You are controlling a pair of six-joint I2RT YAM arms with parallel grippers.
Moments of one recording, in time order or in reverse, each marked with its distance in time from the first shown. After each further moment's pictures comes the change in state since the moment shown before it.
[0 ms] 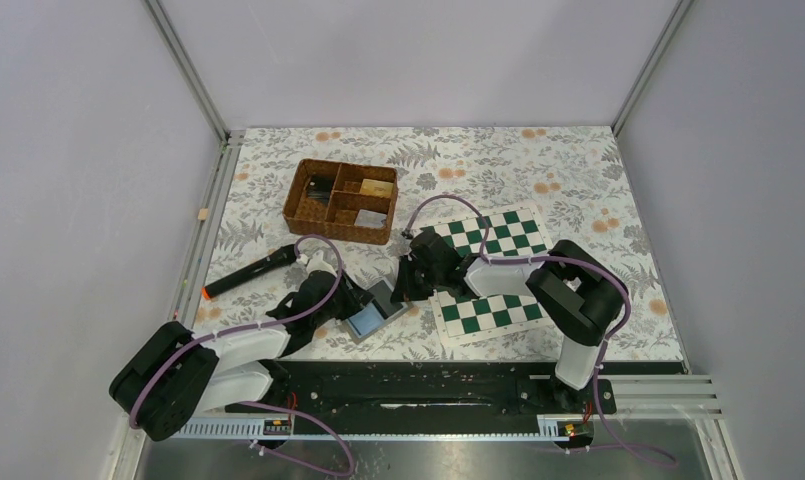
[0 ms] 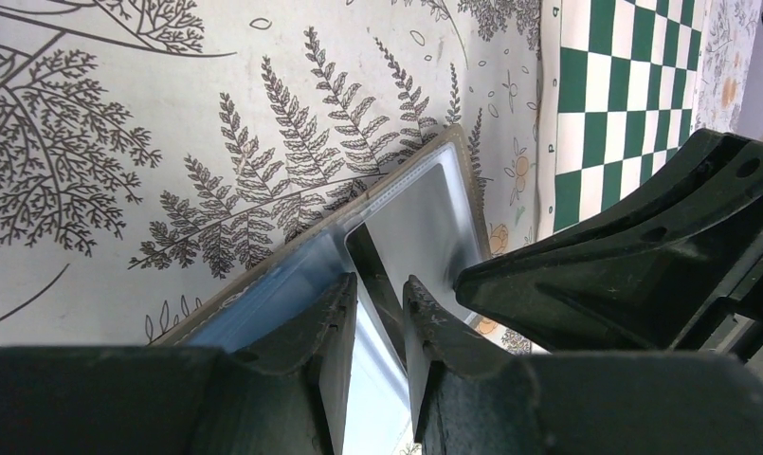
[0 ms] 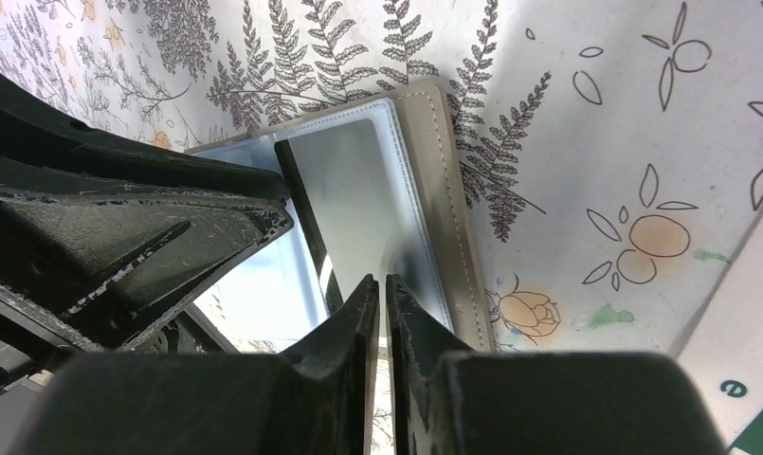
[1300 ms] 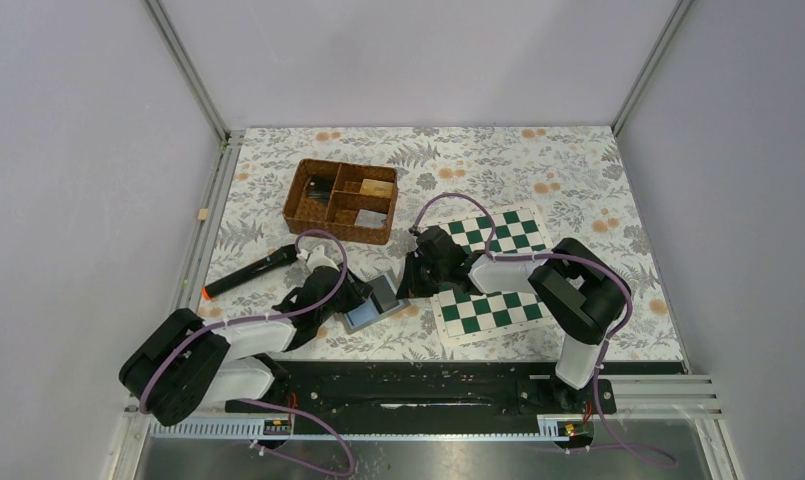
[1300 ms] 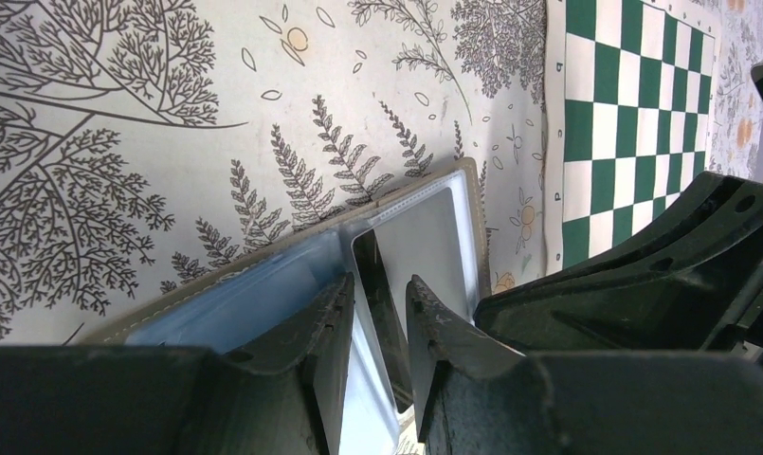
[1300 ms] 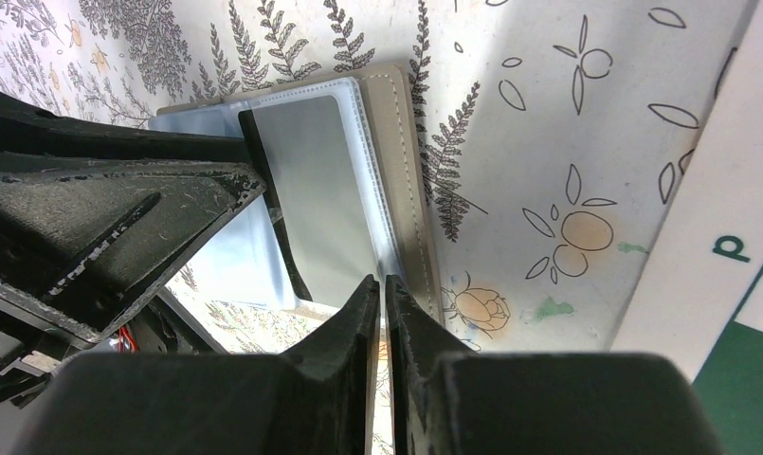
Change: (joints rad) left arm -0.004 0.081 0.035 0.050 -0.081 0.019; right arm -0.042 -0.005 -0.011 -0.010 -0.016 0.013
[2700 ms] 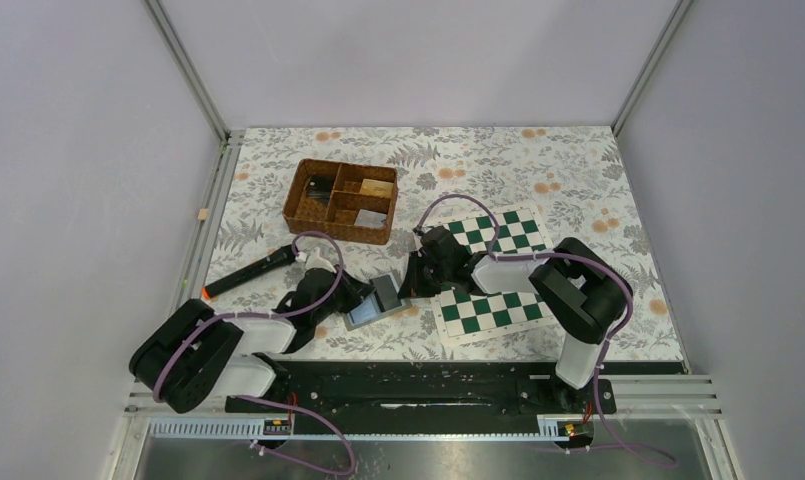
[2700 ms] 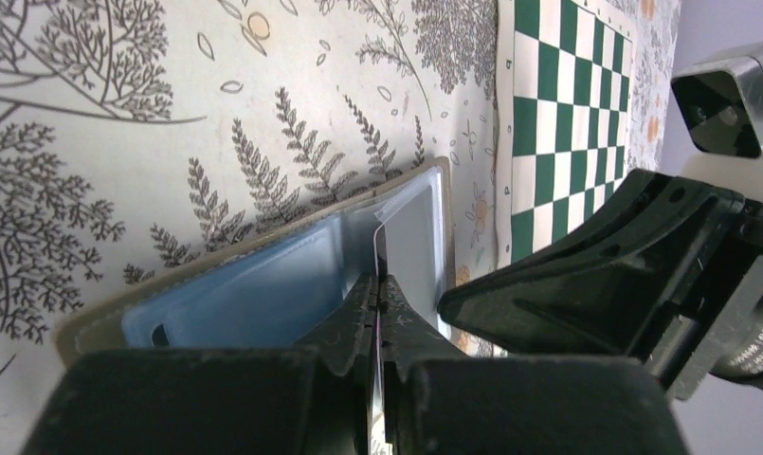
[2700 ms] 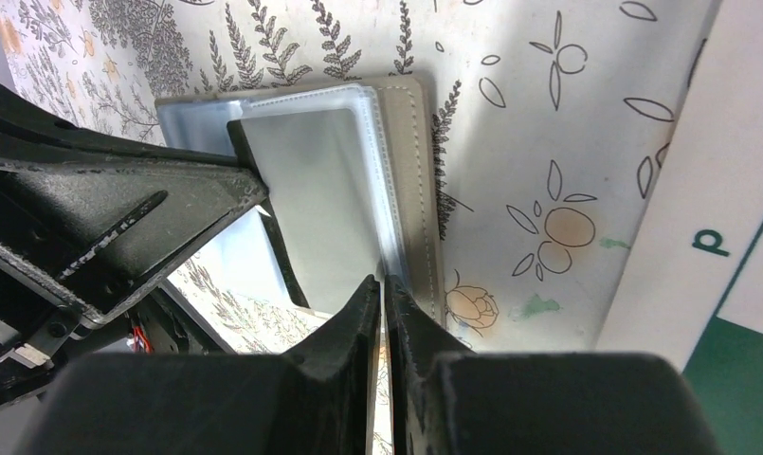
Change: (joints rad) left arm 0.044 0.095 -0.056 0.244 0.122 -0.066; right arm -0.017 0.000 -0.026 0.040 -0.020 0.027
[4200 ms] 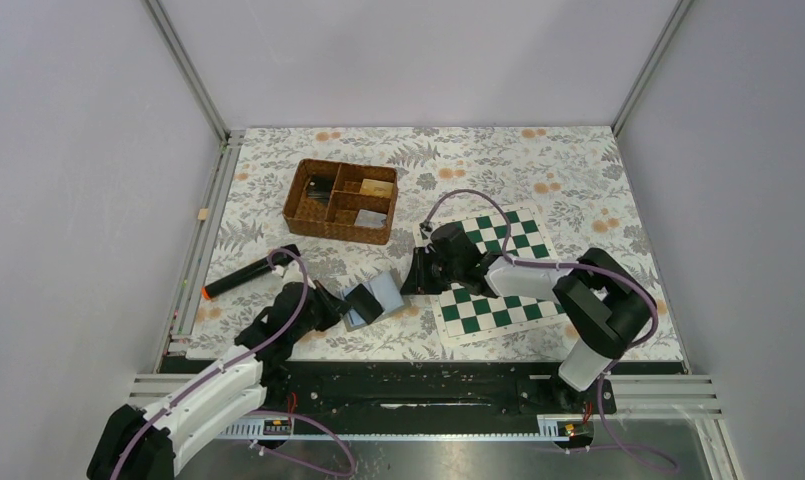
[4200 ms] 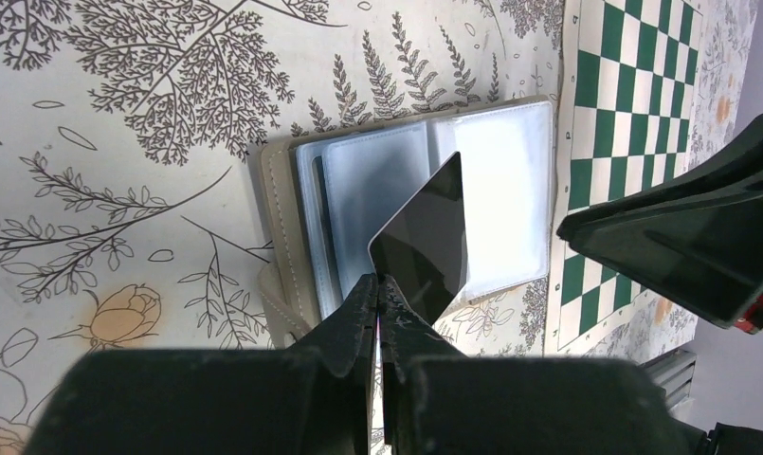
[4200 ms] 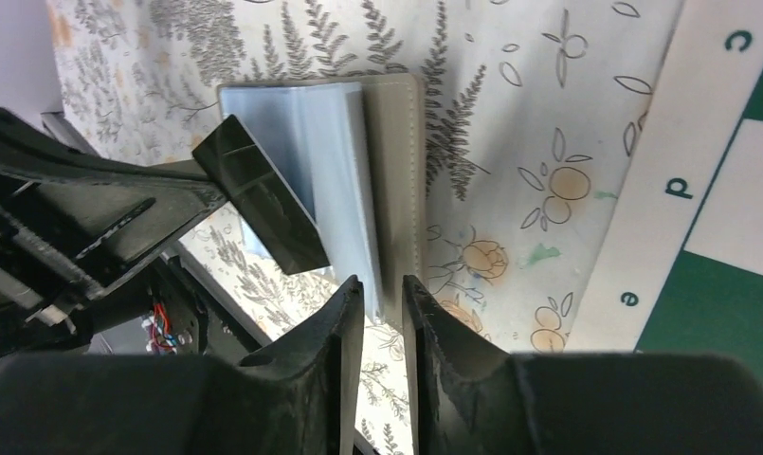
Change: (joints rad) left arm 0.050 -0.643 -0.043 -0.693 -0.018 0.071; right arm -0.021 -0.117 -0.050 -0.025 -0.010 -0.016
